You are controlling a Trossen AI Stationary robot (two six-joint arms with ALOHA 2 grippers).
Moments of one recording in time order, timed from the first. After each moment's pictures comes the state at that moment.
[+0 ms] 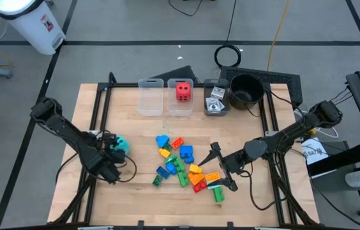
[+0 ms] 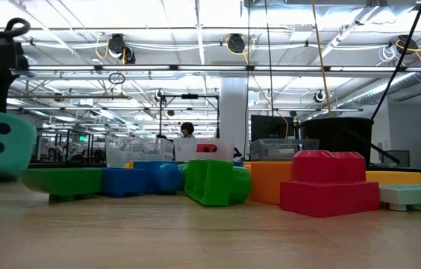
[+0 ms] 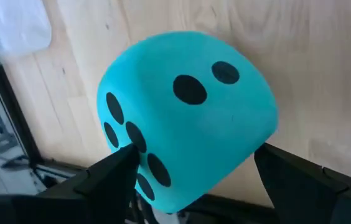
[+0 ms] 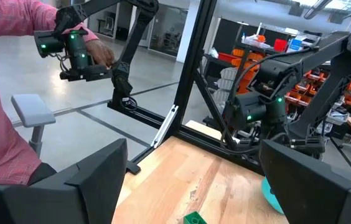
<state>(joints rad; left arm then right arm) -0.74 1.30 0.72 -1.27 -0.35 -0.64 0.44 1.29 0.68 0.66 0.00 -0.23</state>
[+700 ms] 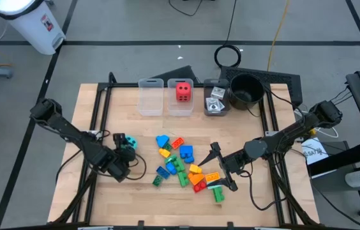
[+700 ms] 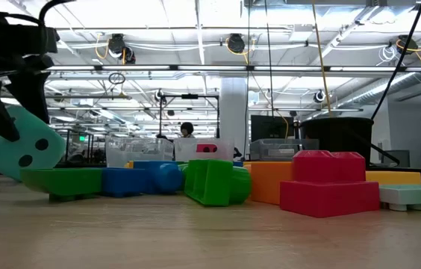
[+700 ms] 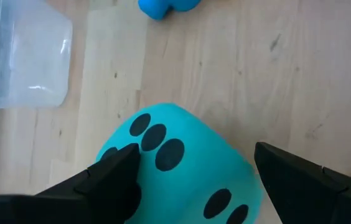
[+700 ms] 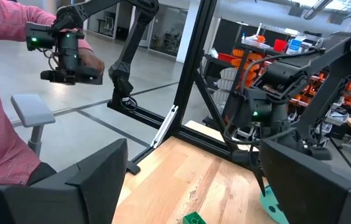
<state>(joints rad) -0.64 1.30 0.72 -1.00 -0.50 -0.68 0.44 1.29 0.68 0.66 0.00 -0.23</state>
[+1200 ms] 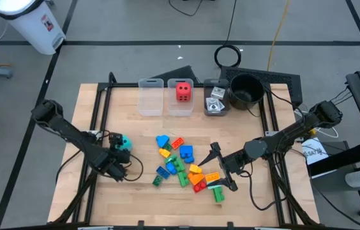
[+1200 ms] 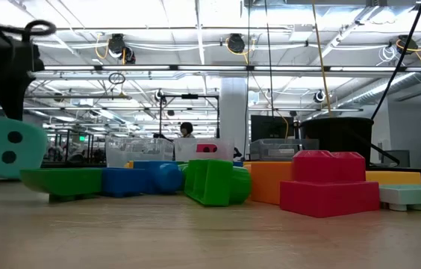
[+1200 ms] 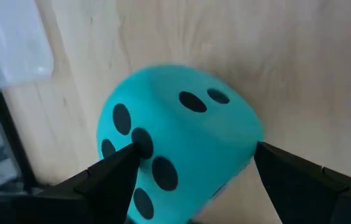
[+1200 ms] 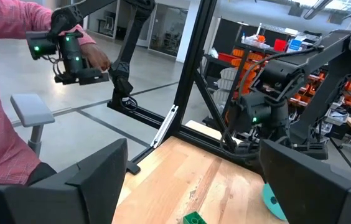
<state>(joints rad) -0.64 1.35 0.74 -1.18 -0.38 -0.51 0.44 1.29 0.68 0.65 0.00 -0.23</state>
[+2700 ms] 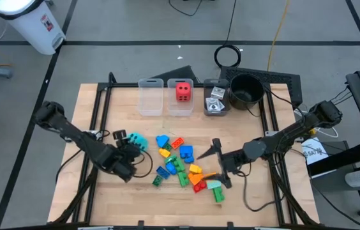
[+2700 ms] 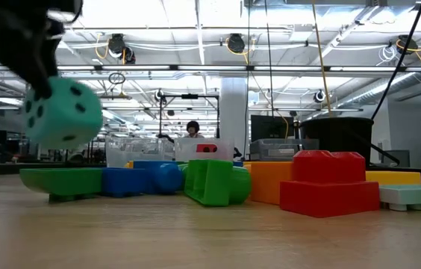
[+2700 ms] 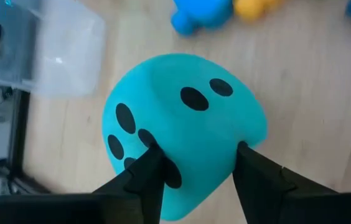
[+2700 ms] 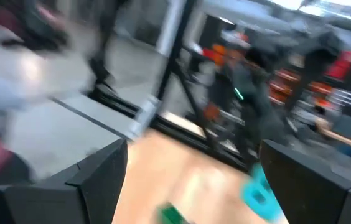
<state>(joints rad) -0.58 1.40 1.00 -1.25 -0.55 -0.76 0.44 1.29 0.68 0.63 0.12 -0.31</state>
